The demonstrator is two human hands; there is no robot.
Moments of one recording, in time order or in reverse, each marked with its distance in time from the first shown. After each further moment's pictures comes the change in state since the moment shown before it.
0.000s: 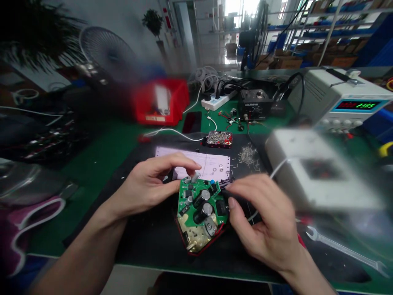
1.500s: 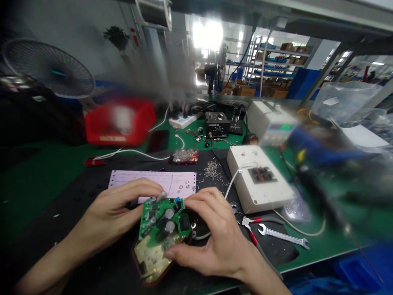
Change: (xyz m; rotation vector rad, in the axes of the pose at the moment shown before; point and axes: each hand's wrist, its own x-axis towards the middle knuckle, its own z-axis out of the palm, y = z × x) left_hand 0.007 -0.016 0.014 0.139 0.001 0.169; right_hand -0.004 -0.001 0.004 0.247 -0.060 0.076
